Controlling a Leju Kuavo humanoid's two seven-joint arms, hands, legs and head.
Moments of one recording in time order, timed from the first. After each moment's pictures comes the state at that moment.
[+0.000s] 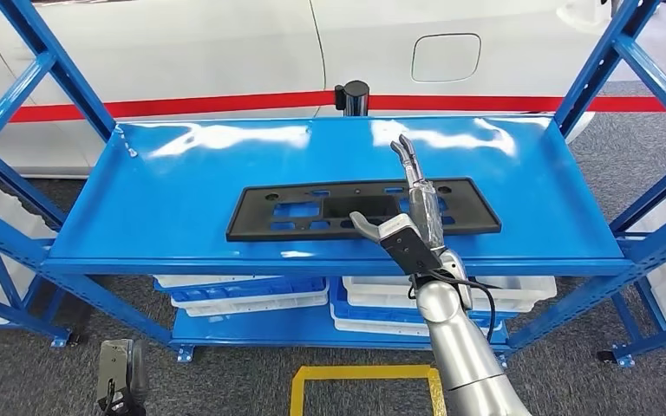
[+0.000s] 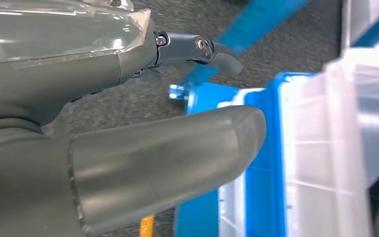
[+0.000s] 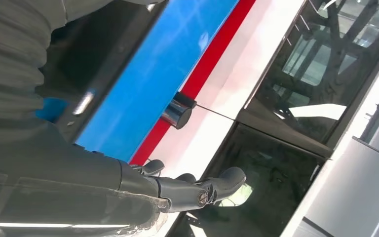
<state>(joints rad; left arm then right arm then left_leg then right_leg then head) -0.23 -0.07 0.20 -0.28 -0.23 0.22 -0.66 -0.32 0.08 0.17 -0.97 0.48 -0.21 -0.53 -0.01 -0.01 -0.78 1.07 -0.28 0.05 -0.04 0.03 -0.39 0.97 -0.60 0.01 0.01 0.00</state>
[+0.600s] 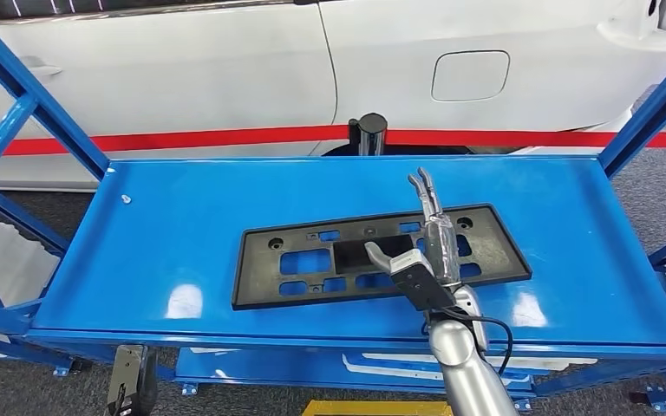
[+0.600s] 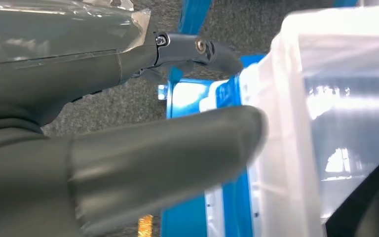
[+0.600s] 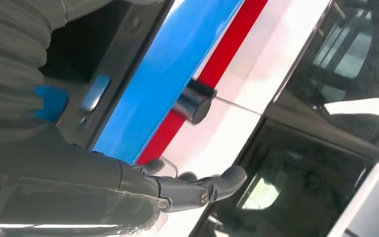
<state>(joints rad) -0.22 -0.07 0.20 -0.25 -0.33 0.18 -0.61 -0.12 0.06 0.14 -1.14 0.54 -0.24 -0.47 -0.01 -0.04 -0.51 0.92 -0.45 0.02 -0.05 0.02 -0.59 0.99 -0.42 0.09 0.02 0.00</state>
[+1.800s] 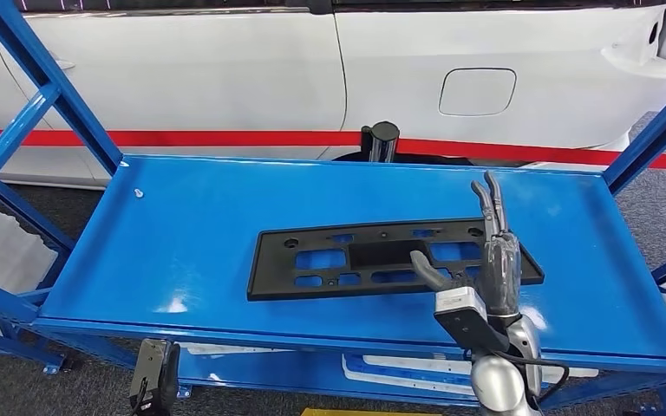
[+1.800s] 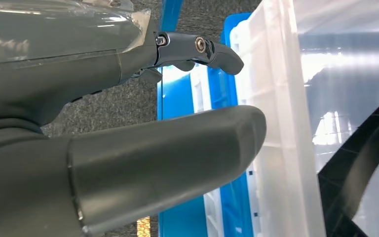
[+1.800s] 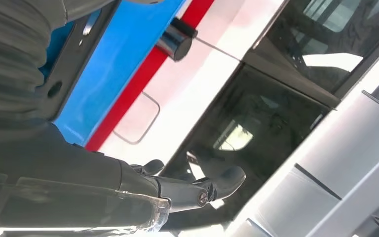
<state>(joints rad) -0.22 -0.13 0.17 -0.26 -0.38 0.15 -0.59 0.09 0.06 0.05 -1.53 0.64 -0.27 -0.45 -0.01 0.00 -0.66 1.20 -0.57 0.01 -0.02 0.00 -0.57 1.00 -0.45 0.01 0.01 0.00</state>
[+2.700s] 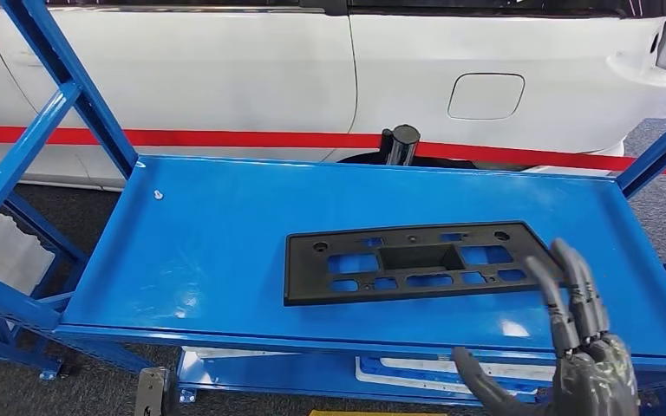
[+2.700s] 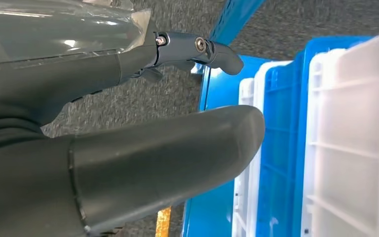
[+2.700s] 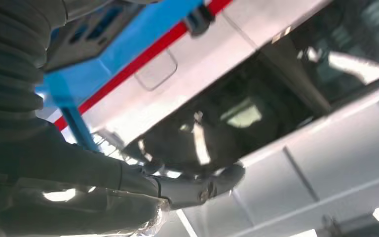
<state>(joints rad) -0.15 -0.19 0.25 -0.23 -0.32 0.24 -0.59 0.59 -0.32 0.40 -2.25 1.19 -0.35 0.16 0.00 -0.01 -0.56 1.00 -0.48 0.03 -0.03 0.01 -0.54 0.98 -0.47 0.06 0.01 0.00</state>
